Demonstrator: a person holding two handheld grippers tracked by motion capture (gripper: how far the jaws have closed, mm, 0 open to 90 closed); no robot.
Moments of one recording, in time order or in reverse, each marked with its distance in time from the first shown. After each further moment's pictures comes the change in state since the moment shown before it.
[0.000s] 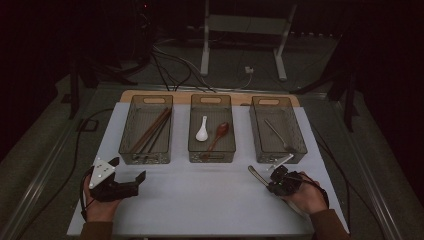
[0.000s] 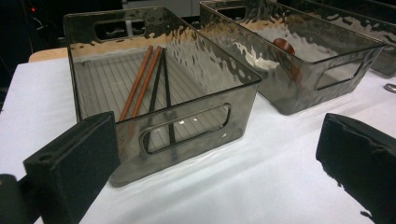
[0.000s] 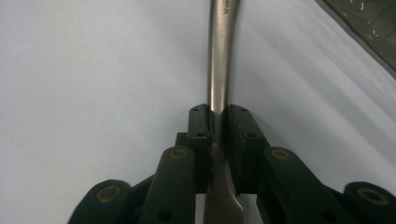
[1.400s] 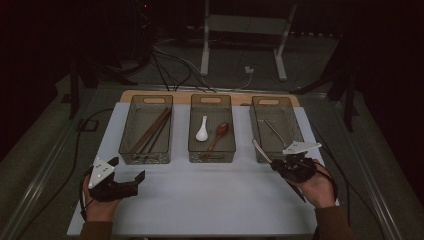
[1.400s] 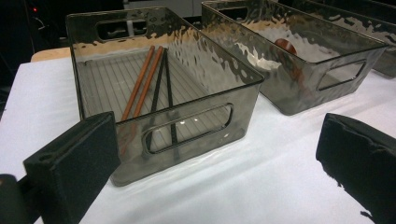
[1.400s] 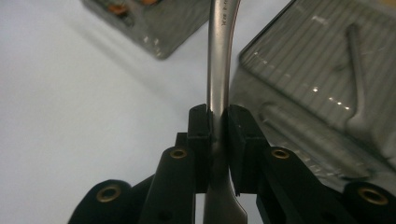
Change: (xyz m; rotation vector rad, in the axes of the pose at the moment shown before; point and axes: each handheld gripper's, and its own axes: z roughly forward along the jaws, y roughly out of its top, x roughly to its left) left arm 0.001 0.000 -0.001 -0.005 0.003 -0.004; right arm -0.014 0.012 -0.065 -0.368 -0.052 0.081
